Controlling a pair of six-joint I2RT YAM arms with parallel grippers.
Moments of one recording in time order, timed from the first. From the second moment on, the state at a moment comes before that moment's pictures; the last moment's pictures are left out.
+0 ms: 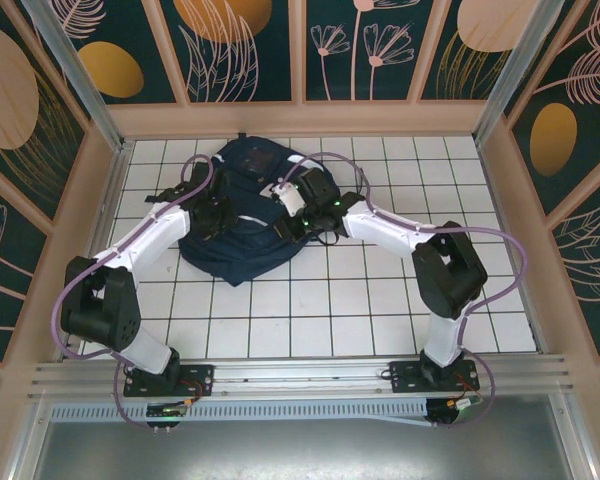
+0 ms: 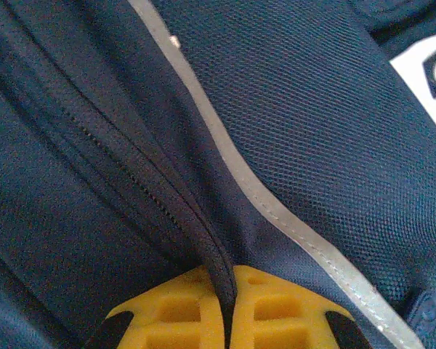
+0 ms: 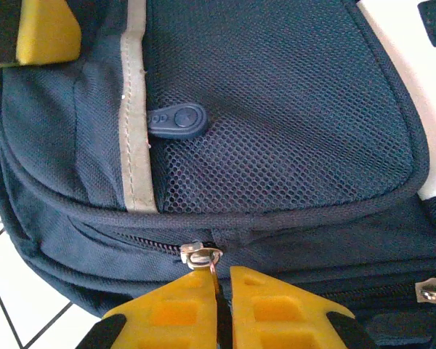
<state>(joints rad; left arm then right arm) -0.32 1.57 1.17 -0.69 0.04 -0.79 0.72 1.84 1.36 -0.38 -0.29 0.03</state>
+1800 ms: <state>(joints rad) -0.27 1.16 0.53 0.26 -0.39 -0.10 0.00 1.12 0.30 0.67 0.13 0.15</state>
